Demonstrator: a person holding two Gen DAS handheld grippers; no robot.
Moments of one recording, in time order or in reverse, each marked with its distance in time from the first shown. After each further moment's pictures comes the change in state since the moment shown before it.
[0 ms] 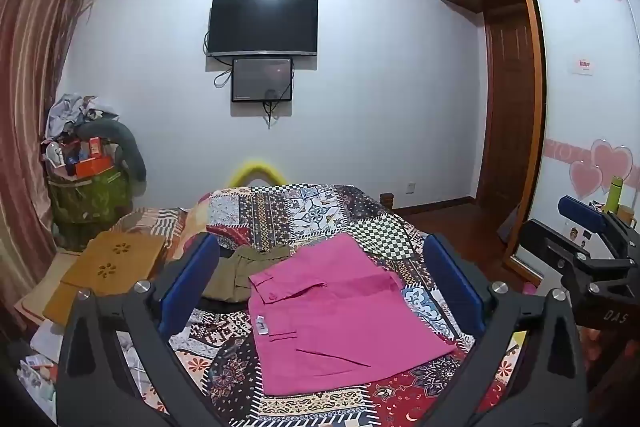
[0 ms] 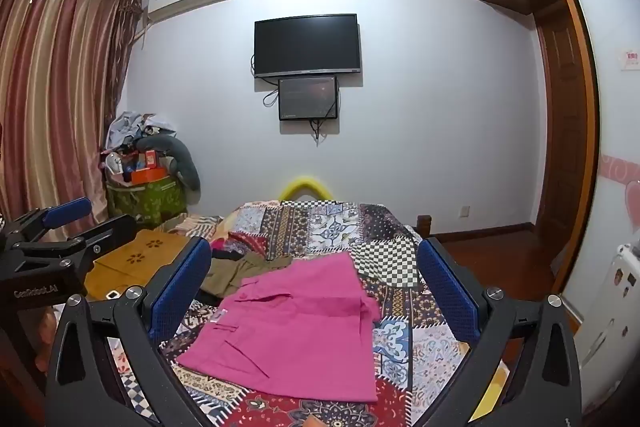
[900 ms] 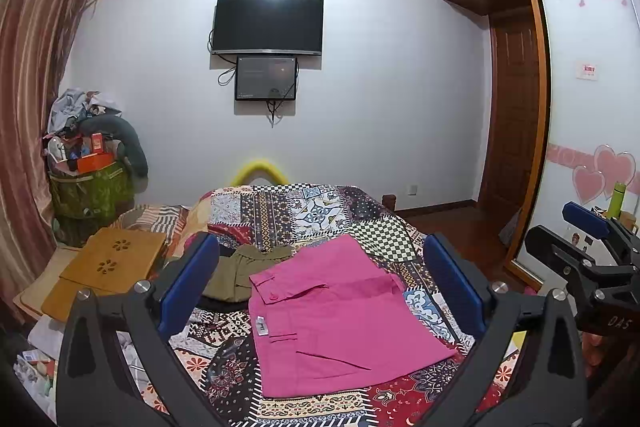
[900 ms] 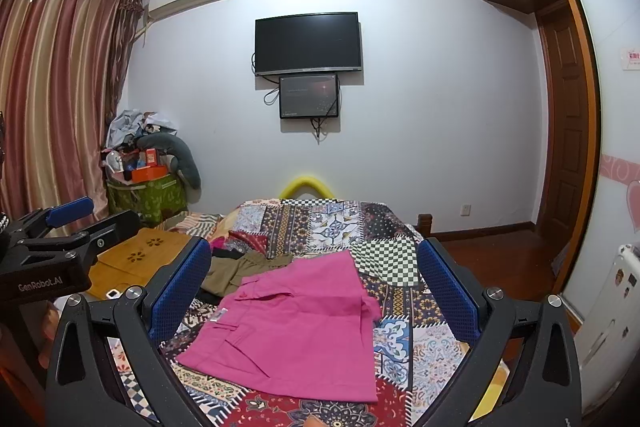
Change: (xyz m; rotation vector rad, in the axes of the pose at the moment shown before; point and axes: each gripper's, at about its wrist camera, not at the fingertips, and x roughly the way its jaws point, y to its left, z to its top) left arm 0.008 0.005 -0.004 -0.021 -0.001 0.017; right arm 0.003 0.002 -0.002 -0.005 0.015 0.000
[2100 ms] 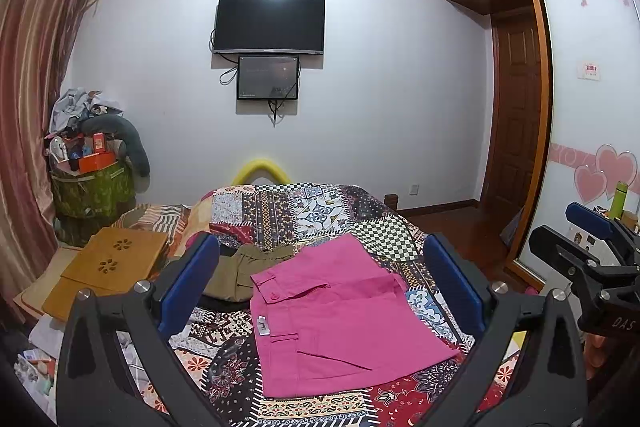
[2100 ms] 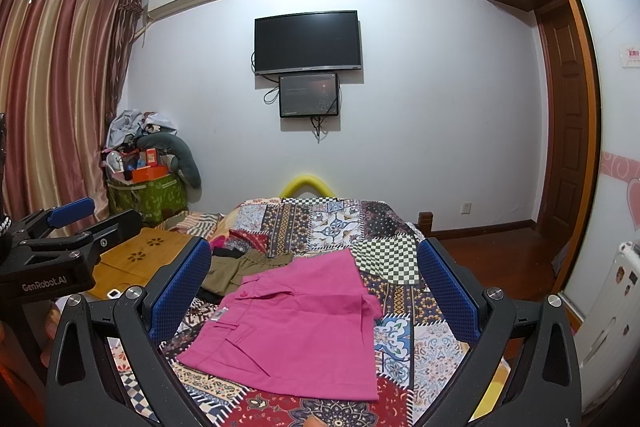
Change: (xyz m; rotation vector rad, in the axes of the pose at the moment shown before) left arm 0.001 -0.001 0.002 0.001 0.005 0.008; right arm 0.000 -0.003 0.002 0.003 0.001 0.002
